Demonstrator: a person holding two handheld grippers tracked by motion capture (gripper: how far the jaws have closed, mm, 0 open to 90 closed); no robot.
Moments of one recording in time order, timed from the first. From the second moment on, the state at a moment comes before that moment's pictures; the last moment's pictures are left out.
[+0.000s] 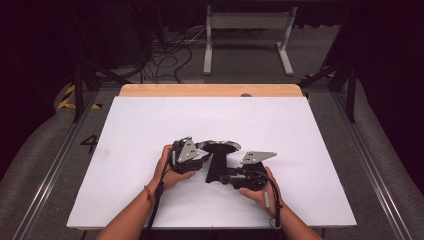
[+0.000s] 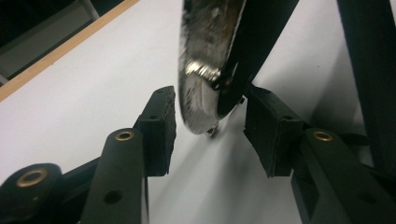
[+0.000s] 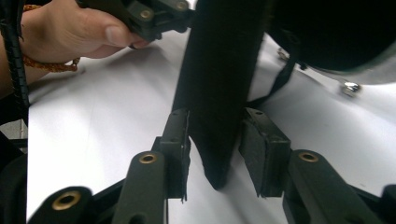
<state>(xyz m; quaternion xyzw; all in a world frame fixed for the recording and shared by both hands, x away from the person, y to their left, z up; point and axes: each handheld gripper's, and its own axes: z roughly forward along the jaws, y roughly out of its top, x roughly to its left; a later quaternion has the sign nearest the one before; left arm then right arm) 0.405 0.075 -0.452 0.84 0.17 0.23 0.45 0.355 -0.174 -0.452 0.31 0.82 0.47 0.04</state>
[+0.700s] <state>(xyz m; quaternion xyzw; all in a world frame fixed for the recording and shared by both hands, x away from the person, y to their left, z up) 0.406 0.074 -0.453 0.85 0.18 0.25 0.42 0.360 -0.173 -0.455 0.33 0.82 0.46 0.03</state>
